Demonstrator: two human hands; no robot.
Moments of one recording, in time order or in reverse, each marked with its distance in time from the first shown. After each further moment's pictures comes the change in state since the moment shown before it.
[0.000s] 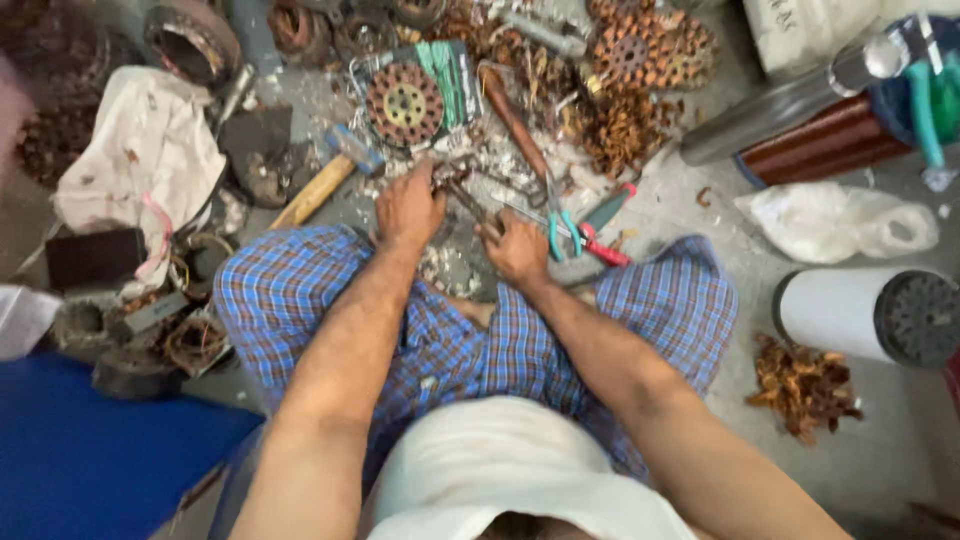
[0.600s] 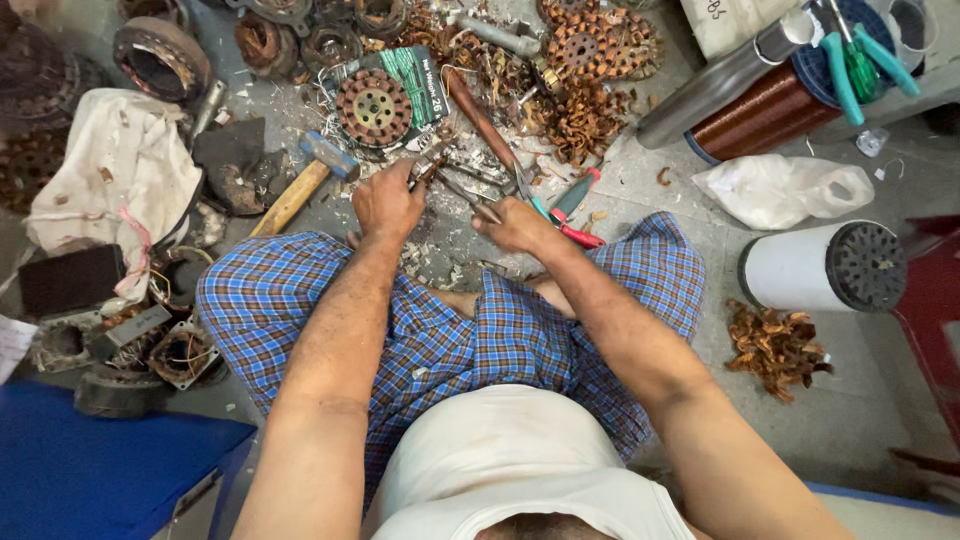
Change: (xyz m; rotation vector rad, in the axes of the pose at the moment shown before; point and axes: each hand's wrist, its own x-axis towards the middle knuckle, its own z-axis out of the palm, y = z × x) left_hand -0.004 0.009 0.000 0.109 -0.114 -0.075; right_hand 0.005 0.005 -0.061 -0.028 -0.496 0.123
